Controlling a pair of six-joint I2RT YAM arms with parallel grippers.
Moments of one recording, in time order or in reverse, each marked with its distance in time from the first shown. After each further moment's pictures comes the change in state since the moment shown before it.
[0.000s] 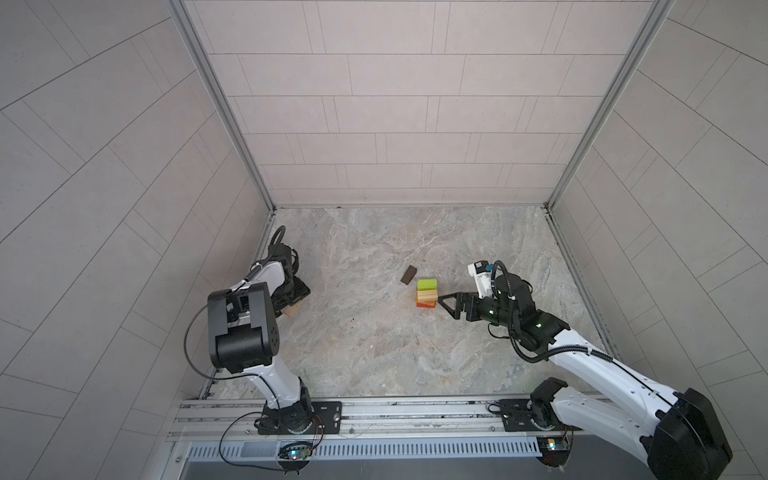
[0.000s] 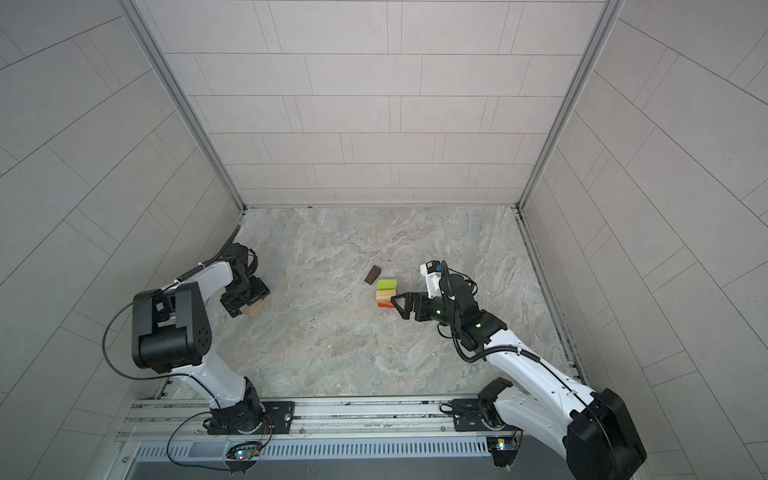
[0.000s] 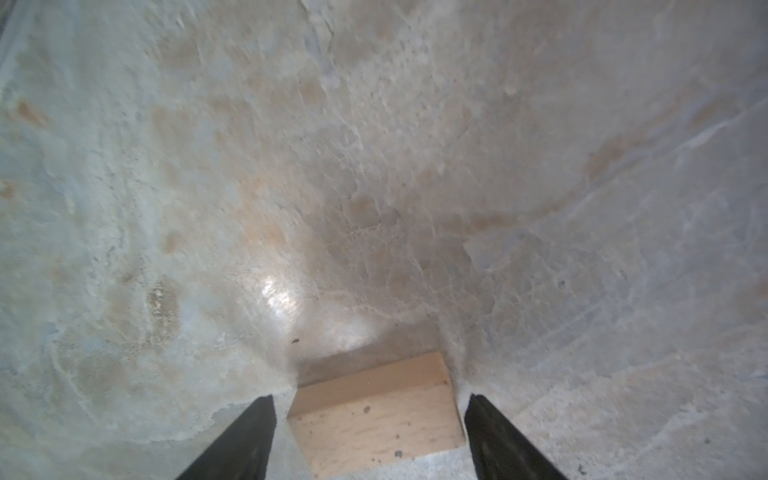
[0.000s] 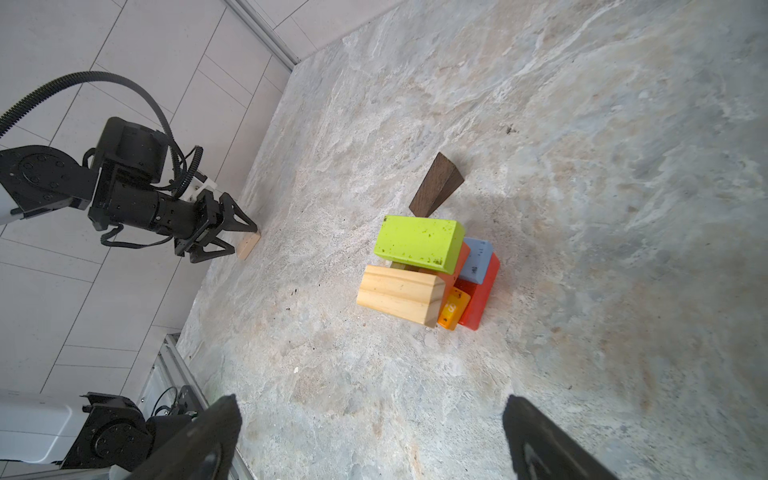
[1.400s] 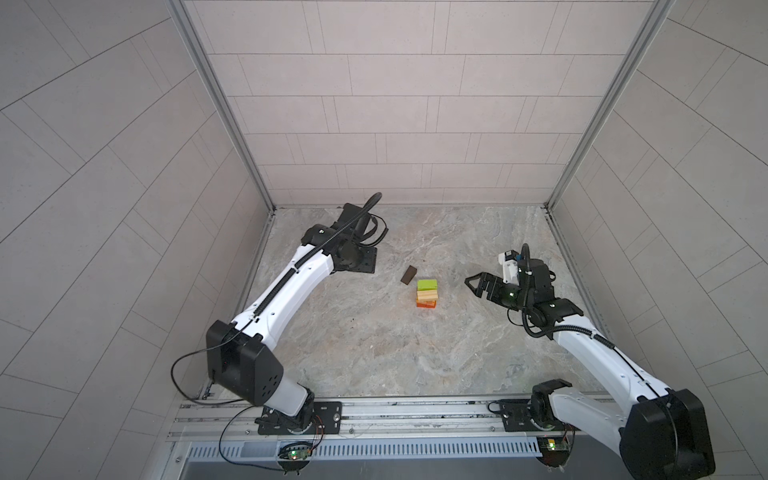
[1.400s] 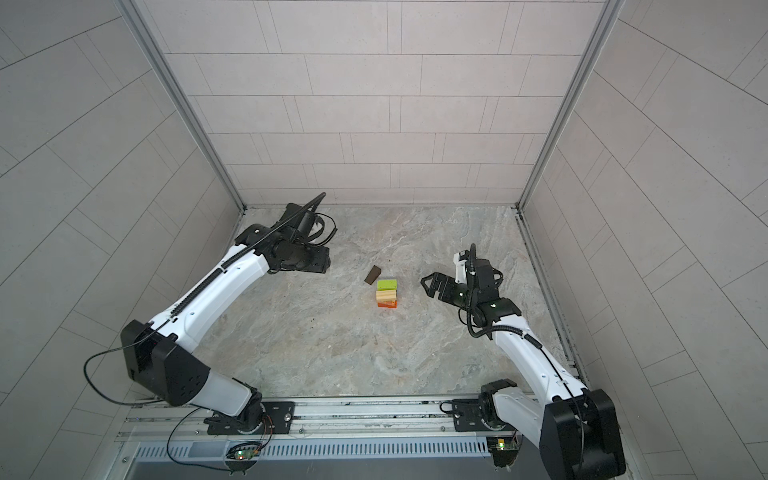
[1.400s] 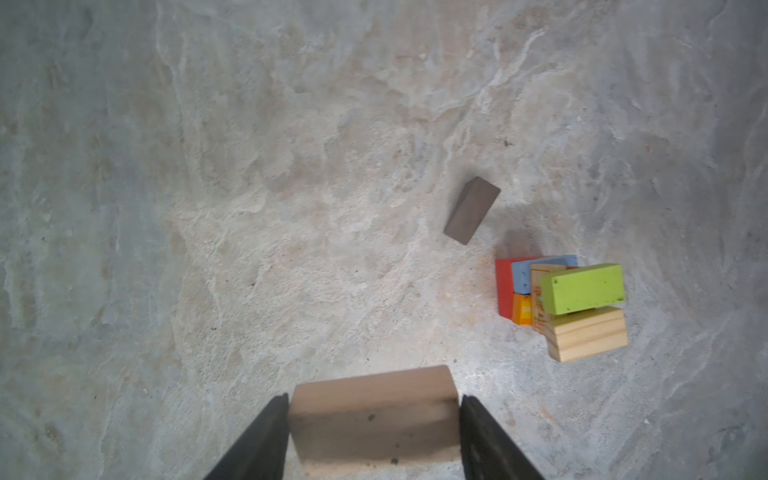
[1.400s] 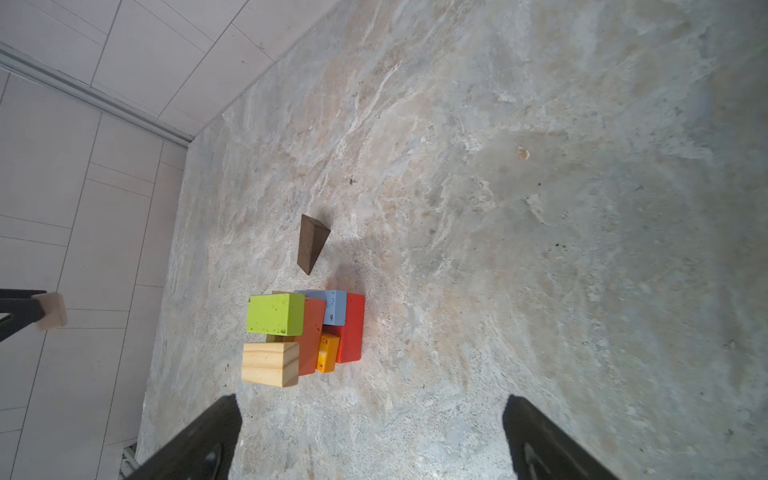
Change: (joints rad) left arm -0.727 -0.132 0.531 -0.364 0.054 0.251; right arm -0.333 0.092 0.087 -0.170 -0.034 -0.005
